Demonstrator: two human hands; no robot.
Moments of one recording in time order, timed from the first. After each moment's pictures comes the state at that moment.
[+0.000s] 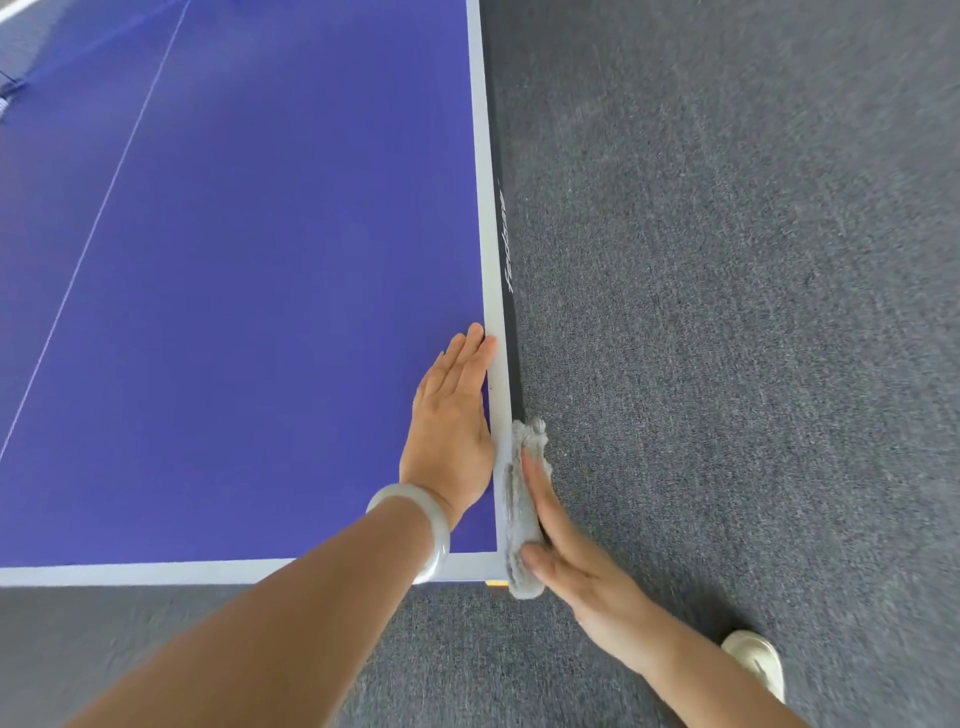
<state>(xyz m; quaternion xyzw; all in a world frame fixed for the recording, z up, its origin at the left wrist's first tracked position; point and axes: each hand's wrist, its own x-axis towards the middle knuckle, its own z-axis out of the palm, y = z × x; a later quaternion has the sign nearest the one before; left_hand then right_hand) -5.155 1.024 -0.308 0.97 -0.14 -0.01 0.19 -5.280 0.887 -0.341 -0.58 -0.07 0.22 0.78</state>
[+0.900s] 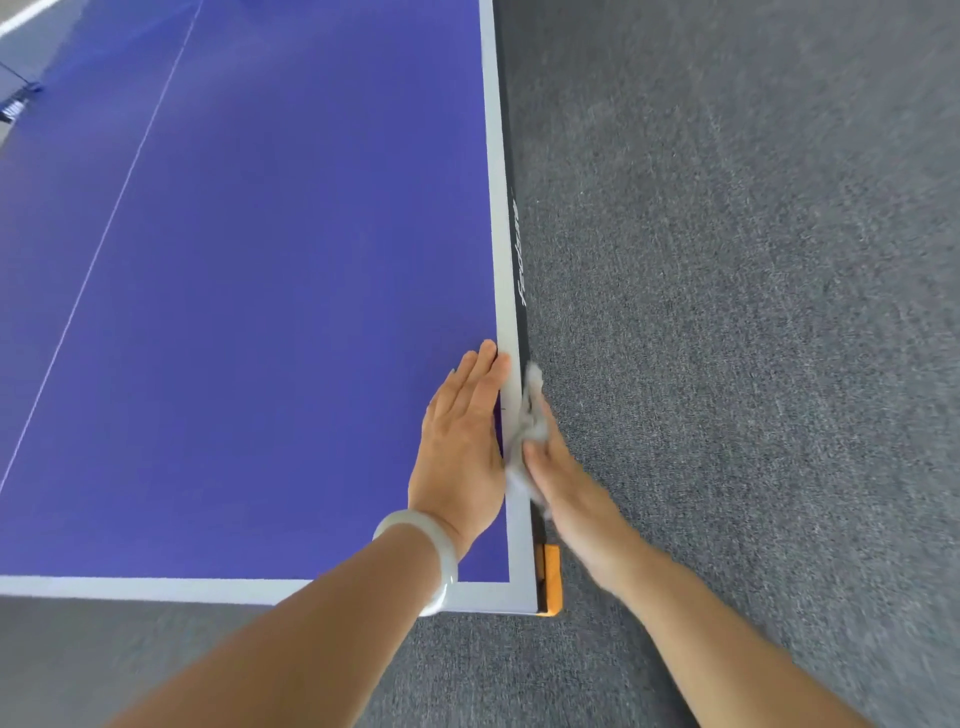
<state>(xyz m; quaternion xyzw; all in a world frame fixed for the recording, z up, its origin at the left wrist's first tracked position) -5.154 1.026 -0.307 0.97 -0.15 -0.03 0.21 -5.200 0.898 -0.335 -0.59 0.00 0.17 0.79</state>
